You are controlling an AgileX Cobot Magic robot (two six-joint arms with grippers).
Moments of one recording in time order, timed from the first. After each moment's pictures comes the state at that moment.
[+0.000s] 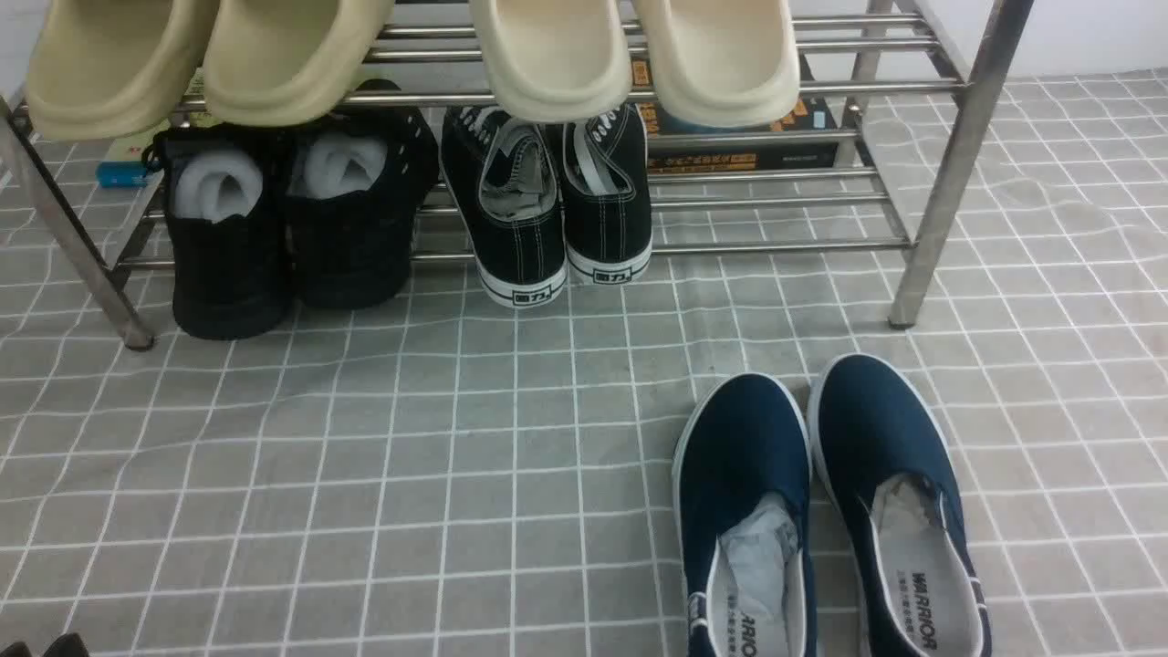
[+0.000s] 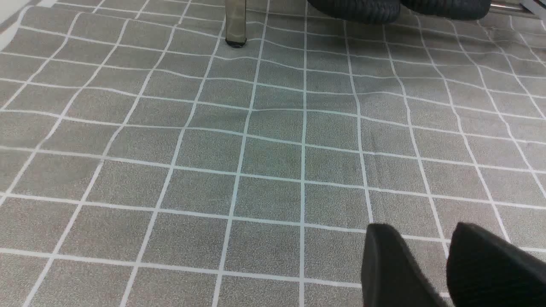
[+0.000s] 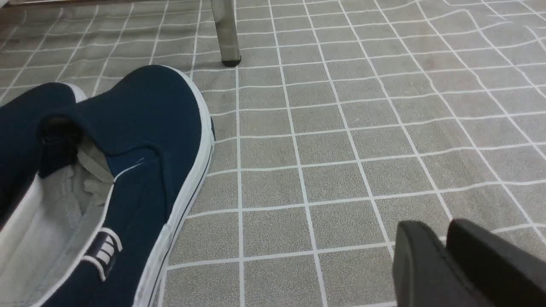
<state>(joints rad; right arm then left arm) -0.05 -0.01 0.02 0.04 0.39 0.05 0.00 -0.01 0.02 0.07 0.38 -0.17</state>
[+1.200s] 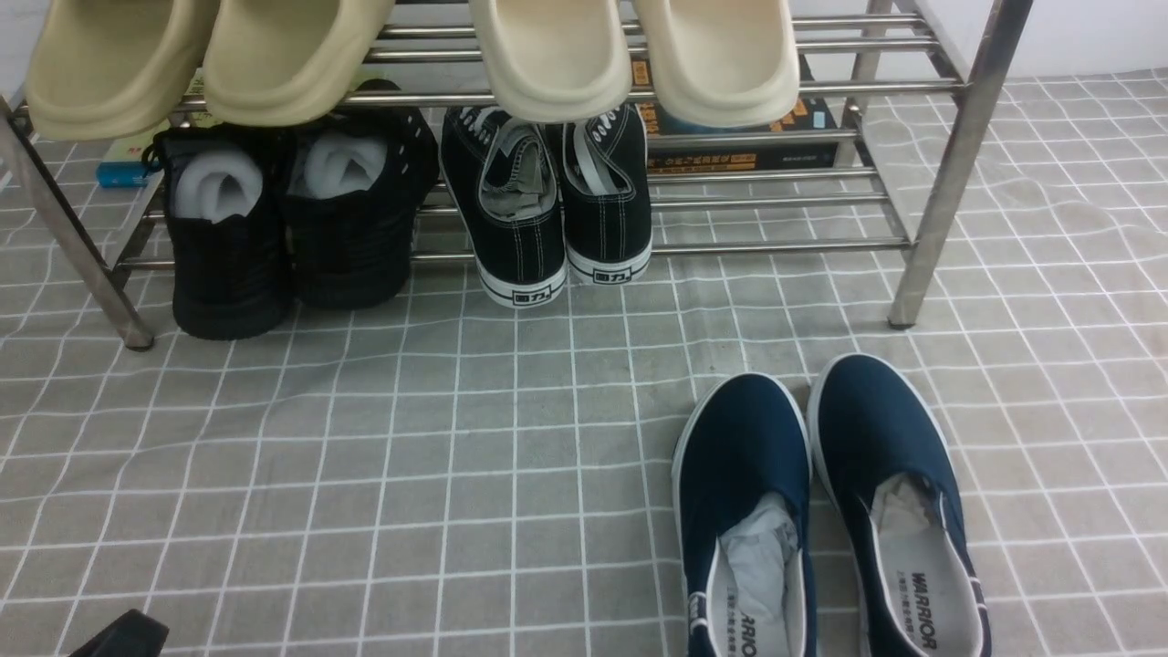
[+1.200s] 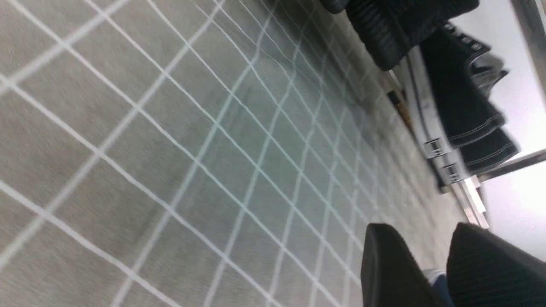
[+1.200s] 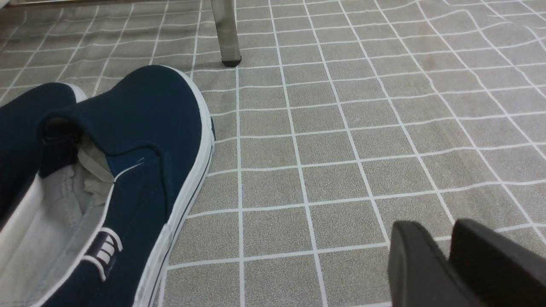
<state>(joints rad) -0.05 -0.01 0.02 0.05 0.39 0.05 0.00 -0.01 0.03 -0.48 0.34 -0.58</state>
